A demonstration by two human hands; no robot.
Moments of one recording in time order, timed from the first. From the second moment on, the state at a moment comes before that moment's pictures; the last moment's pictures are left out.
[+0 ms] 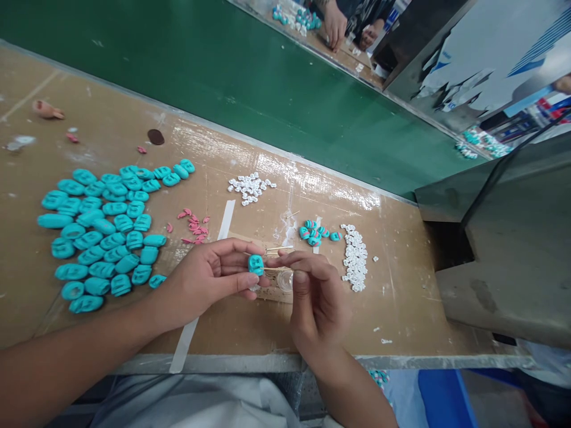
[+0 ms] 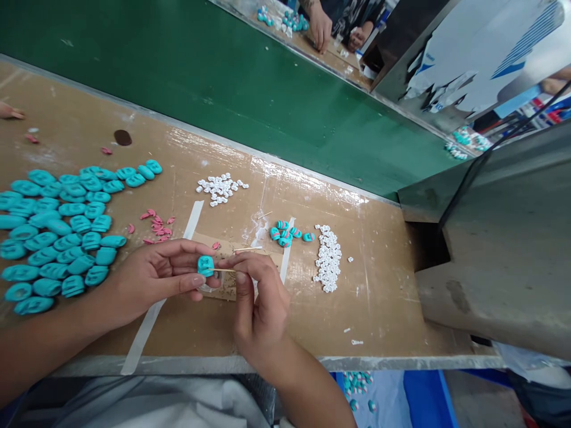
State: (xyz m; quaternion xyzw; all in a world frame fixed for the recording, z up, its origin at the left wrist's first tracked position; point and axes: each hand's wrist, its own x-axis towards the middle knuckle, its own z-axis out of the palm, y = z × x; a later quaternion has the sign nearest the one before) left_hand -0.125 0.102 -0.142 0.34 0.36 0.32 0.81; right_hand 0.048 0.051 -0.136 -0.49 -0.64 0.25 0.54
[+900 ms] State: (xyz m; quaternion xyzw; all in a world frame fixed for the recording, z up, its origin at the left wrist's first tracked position) left_hand -0.137 0.139 -0.128 0.42 0.51 0.49 0.57; right_hand 0.075 0.065 -0.128 -0.49 -0.82 0.15 0.26
